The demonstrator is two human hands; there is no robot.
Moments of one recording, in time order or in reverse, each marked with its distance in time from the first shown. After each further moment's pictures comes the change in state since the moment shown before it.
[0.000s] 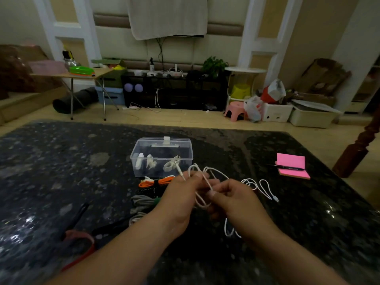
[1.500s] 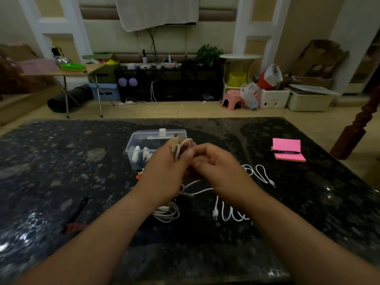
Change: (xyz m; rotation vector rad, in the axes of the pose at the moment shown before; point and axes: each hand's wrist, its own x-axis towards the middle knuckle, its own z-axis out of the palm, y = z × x) left_hand -0.017 0.042 -0.021 0.835 -0.036 0.567; right_hand 0.008 -0.036 0.005 0.096 -0.312 -0.304
